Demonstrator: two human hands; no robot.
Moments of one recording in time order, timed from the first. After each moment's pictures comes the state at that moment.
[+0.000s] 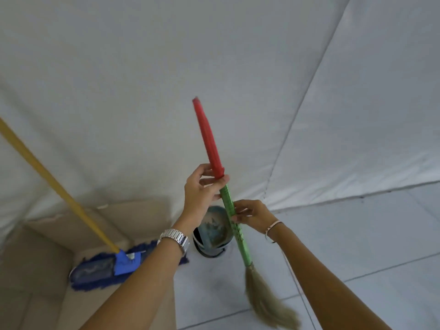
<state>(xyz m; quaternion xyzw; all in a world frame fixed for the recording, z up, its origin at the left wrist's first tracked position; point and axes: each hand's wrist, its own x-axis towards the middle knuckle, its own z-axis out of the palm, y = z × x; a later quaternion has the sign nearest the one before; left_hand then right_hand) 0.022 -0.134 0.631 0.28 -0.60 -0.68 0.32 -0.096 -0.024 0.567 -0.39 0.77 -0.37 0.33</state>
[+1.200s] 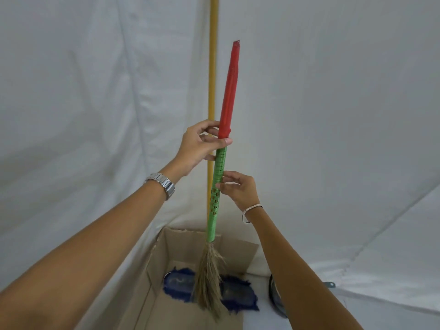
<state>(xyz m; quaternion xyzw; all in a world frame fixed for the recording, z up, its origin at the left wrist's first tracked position) 0.392 -0.407 0.913 0.26 -0.69 -0.51 0.44 0.271 -0.336 0.821 -0.45 0.61 -0.58 0.31</state>
